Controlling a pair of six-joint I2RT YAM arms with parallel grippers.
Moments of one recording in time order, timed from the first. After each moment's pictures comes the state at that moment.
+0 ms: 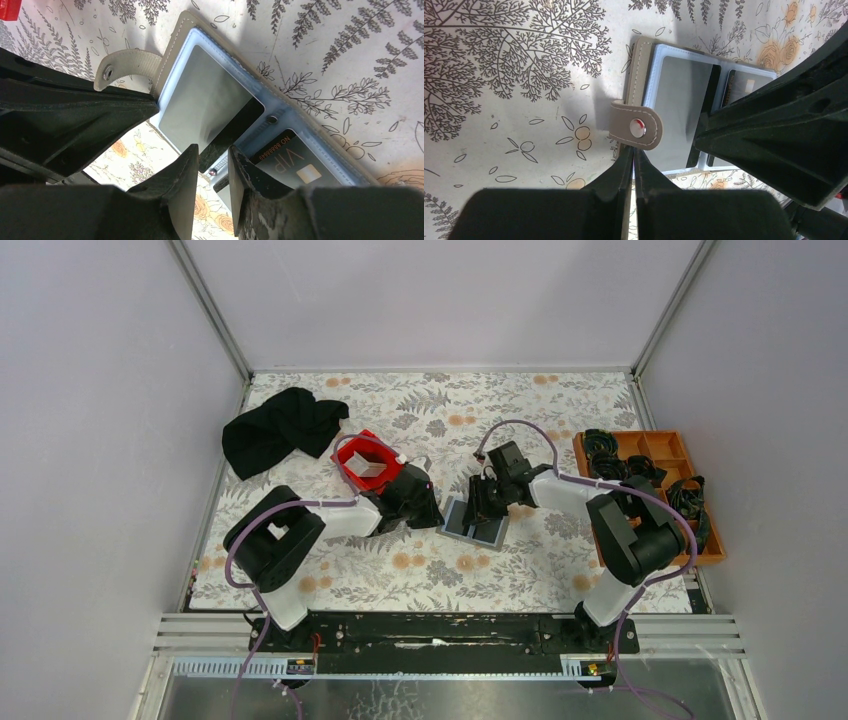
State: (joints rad) left arm -0.74 1.73 0.80 0.12 0.09 -0.79; right arm 0.50 1.70 0.89 -0.26 -0.40 0.44
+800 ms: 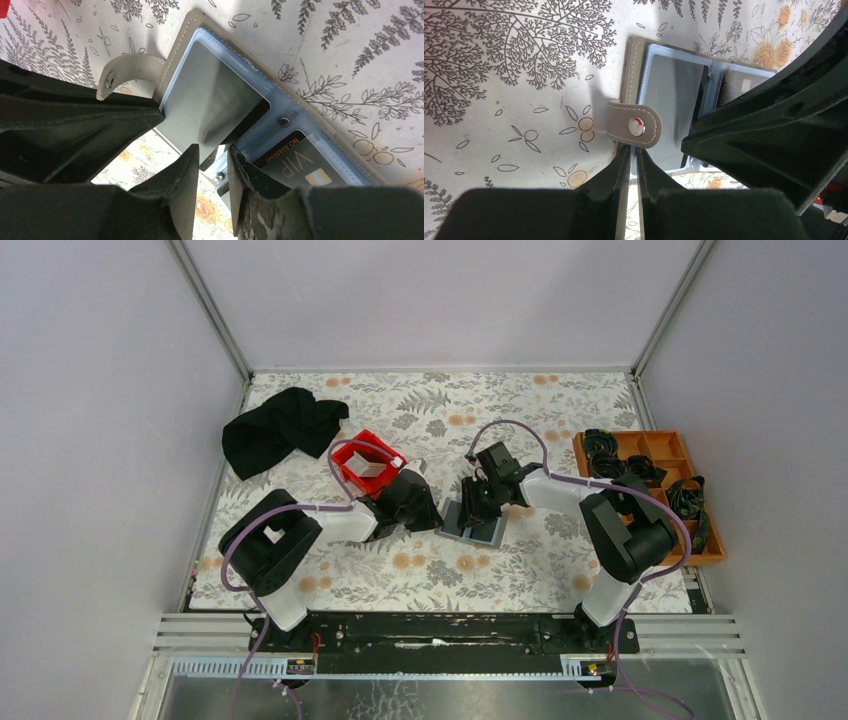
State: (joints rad) left arm -0.75 1.70 0.75 0.19 0.09 -0.83; right arm 0.57 1.72 0.93 -0.30 -0.34 0.47
